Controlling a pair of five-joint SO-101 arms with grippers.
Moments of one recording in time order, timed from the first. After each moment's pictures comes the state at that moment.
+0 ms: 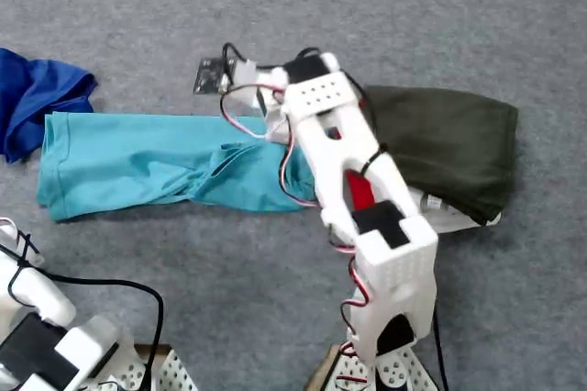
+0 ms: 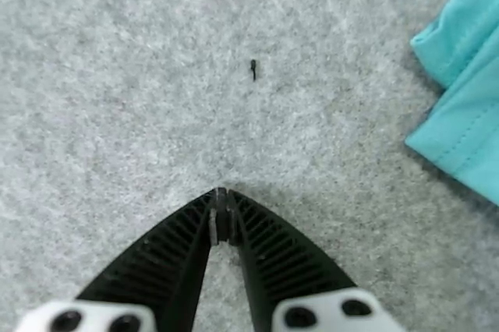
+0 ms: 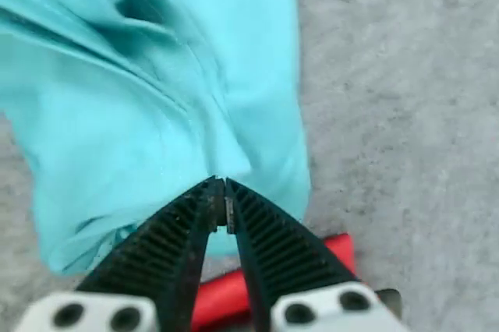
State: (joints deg) left arm -58.3 -15.4 54.2 39.6 -20.8; right arm -24.5 25.8 -17.7 75.7 51.6
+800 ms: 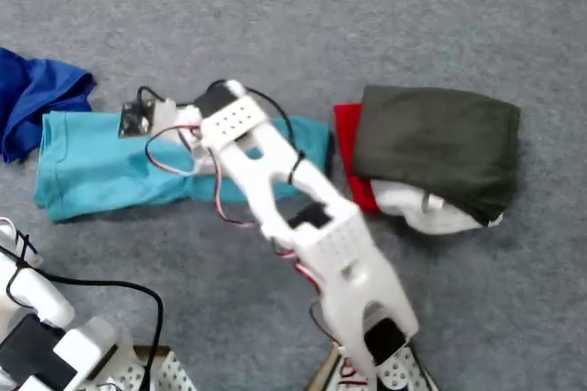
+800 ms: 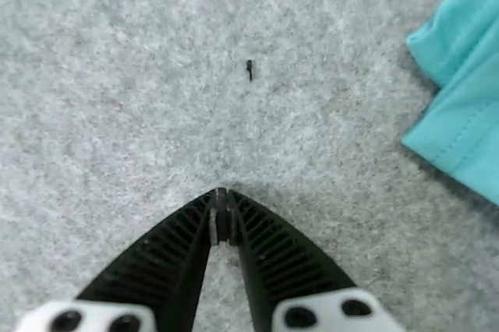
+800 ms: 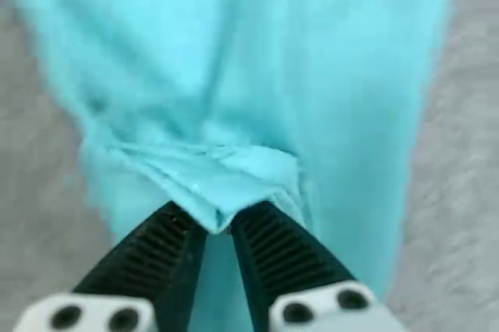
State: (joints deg) left arm -57.9 -15.4 54.2 39.6 -20.8; right arm -41.0 49.0 -38.8 75.6 42.0
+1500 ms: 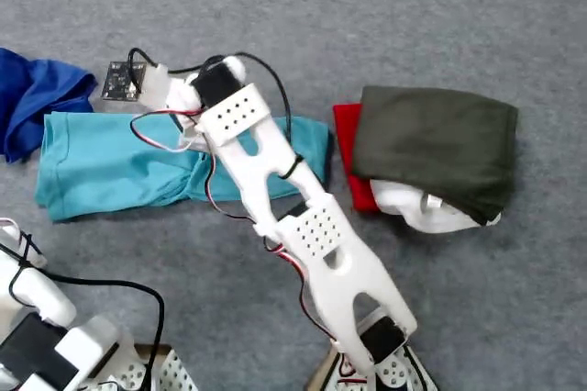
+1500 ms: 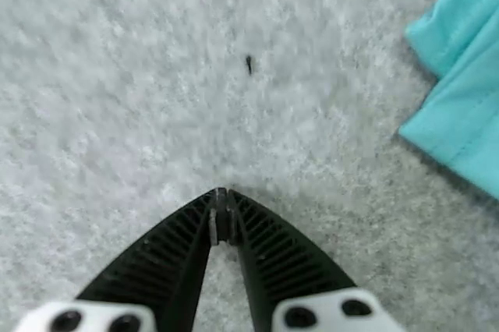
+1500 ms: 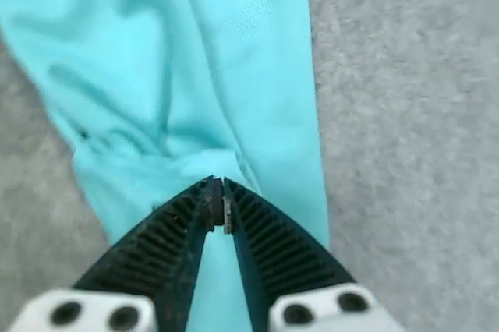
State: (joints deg) left arm -57.8 -15.4 55.1 39.6 -20.8; right arm -41.1 62.8 -77.7 95.5 34.3
